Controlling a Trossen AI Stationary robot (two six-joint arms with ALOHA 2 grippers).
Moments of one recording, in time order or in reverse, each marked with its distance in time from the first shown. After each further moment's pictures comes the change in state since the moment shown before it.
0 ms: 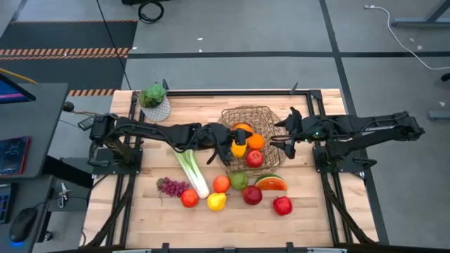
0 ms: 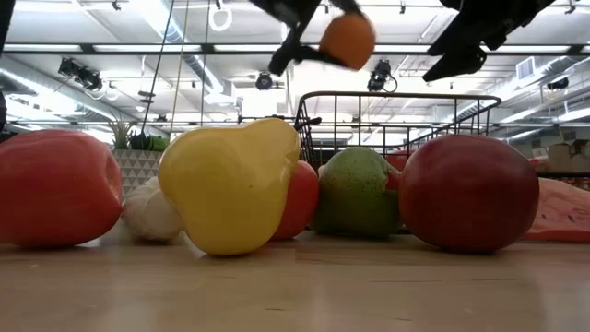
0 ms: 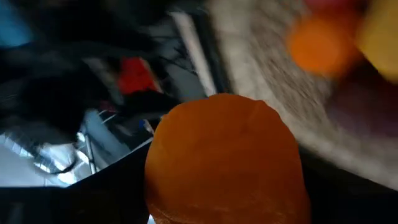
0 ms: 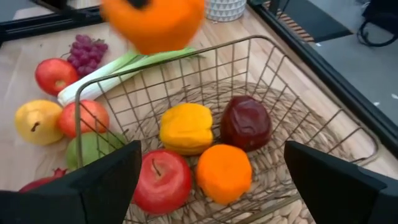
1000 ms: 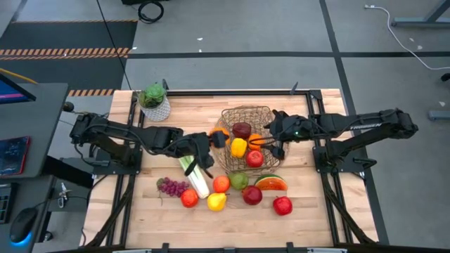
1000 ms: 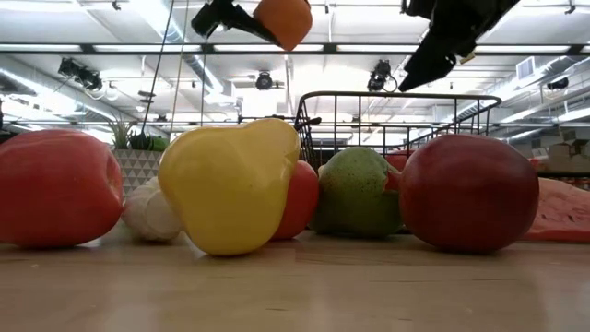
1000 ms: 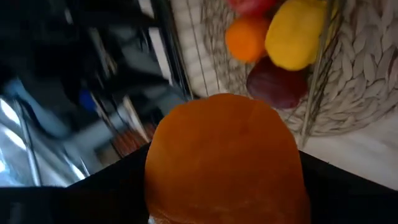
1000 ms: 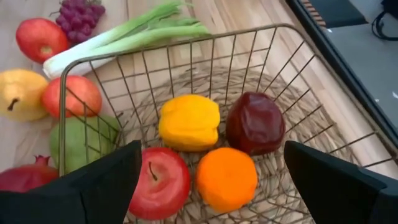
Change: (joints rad) left arm -0.128 -0.209 0.001 -0.457 -0.212 -0.253; right arm -0.038 0.242 0.117 -0.007 -0.073 -0.103
